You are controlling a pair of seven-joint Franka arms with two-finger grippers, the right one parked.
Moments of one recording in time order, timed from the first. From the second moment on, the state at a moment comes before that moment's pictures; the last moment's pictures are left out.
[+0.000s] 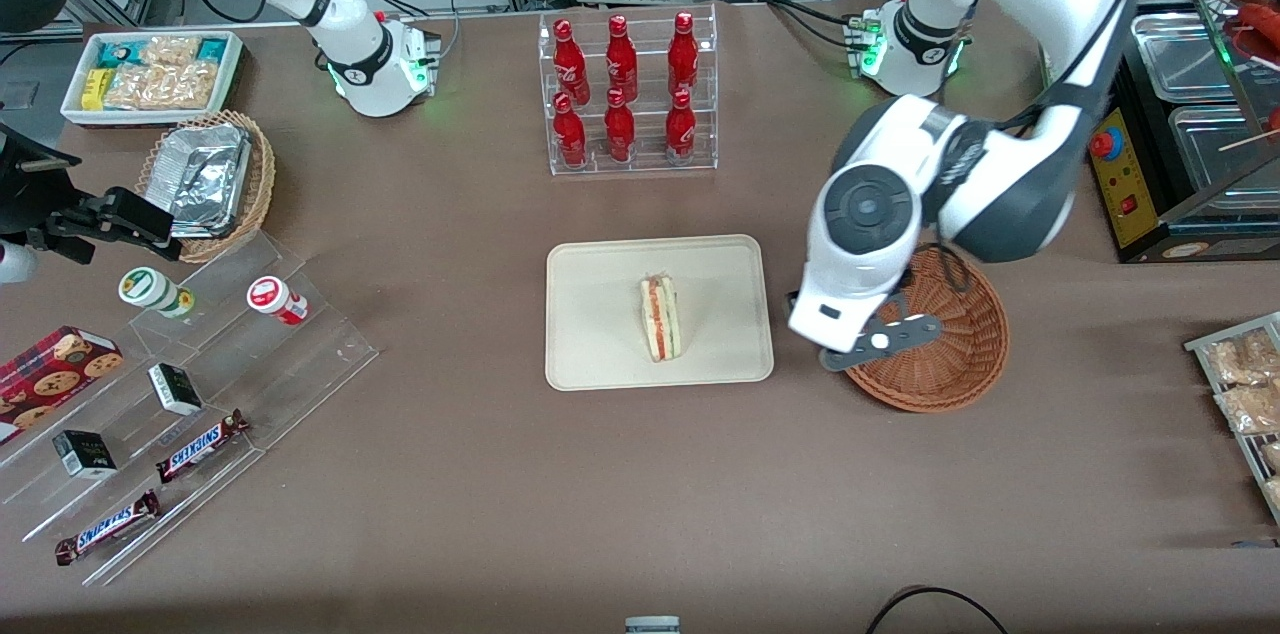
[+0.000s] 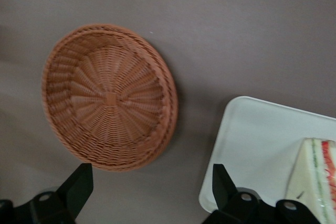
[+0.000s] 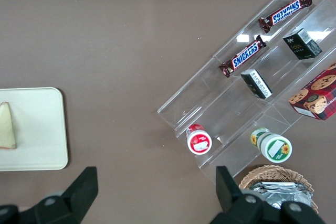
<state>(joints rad) -0.02 0.46 -0.57 -1.43 0.37 1.62 -0.88</state>
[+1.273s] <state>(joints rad) 0.06 0.00 -0.10 -1.54 0.08 1.29 -0.07</state>
